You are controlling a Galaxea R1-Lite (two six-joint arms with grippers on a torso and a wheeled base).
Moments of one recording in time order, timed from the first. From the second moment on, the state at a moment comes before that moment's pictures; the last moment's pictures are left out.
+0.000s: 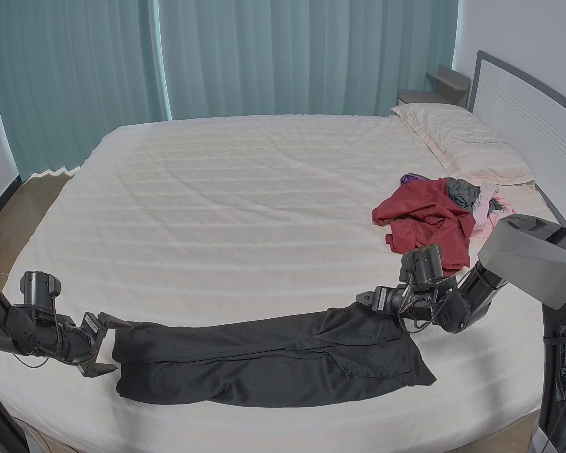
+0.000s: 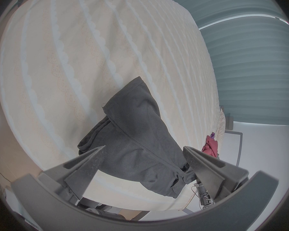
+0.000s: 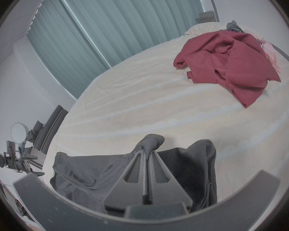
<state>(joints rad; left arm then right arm) 0.23 1.87 -0.42 -0.48 -0.48 -0.89 0.35 2.37 -1.00 -0.69 -0.01 0.44</state>
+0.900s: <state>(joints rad) 0.23 1.87 -0.42 -0.48 -0.48 -0.89 0.54 2.44 -1.25 -0.49 -0.09 0.34</state>
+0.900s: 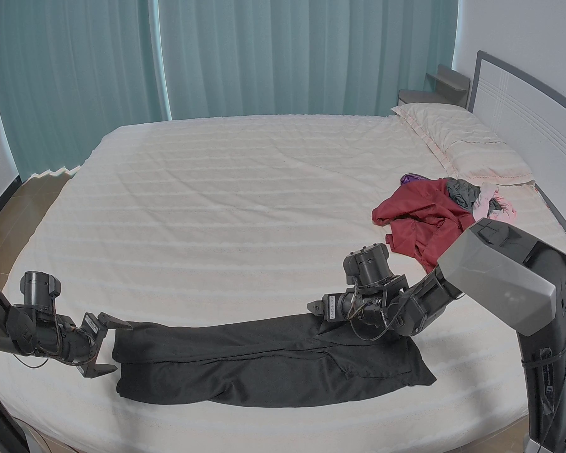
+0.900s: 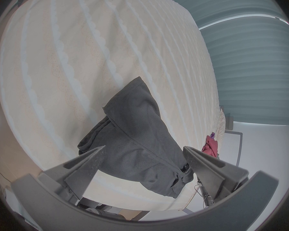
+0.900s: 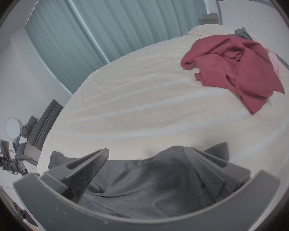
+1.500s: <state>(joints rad) 0.23 1.87 -0.42 -0.48 -0.48 -0.89 0.58 2.47 -1.28 -0.50 -0.13 0.31</state>
